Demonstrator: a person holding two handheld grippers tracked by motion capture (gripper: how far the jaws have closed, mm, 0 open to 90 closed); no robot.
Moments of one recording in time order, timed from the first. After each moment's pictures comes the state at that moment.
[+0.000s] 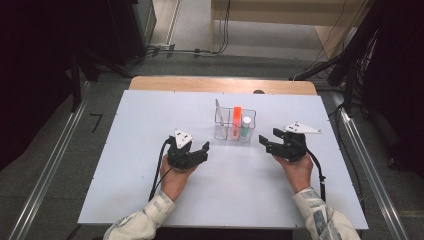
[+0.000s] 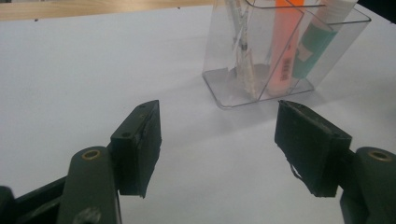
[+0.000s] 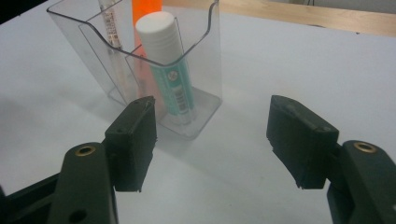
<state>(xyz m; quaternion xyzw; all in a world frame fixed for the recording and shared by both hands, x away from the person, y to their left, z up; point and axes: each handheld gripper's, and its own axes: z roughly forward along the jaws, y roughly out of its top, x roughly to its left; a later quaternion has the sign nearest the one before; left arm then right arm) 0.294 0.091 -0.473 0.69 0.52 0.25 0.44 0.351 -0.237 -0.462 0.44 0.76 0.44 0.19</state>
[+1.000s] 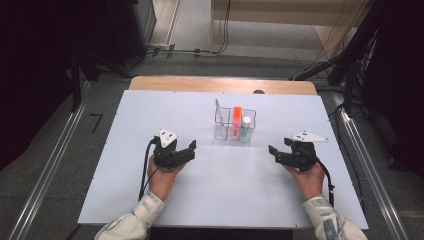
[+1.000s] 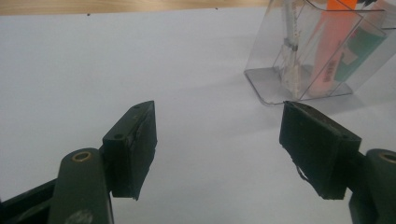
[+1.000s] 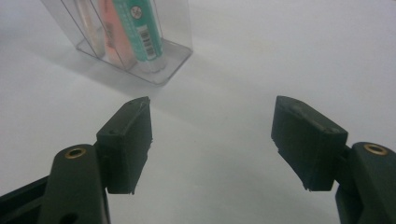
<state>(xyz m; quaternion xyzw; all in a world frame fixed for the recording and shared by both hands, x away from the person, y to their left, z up) 0.290 0.126 -0.474 0.67 0.55 0.26 0.43 0.333 -0.264 -0.474 0.45 0.77 0.39 0.20</state>
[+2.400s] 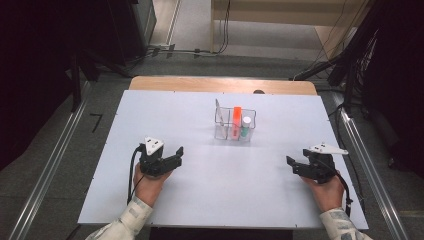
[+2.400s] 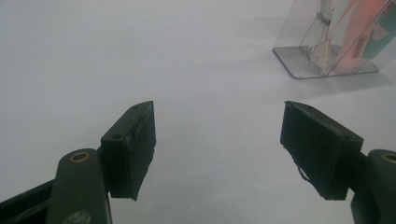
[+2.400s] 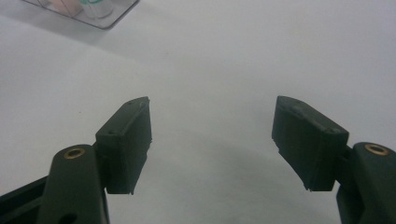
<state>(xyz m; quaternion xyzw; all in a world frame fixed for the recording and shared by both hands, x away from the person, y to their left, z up) 0.269 0.157 -0.482 0.66 0.56 0.26 0.42 0.309 -0.310 -0.484 0.49 0.77 0.35 0.22</state>
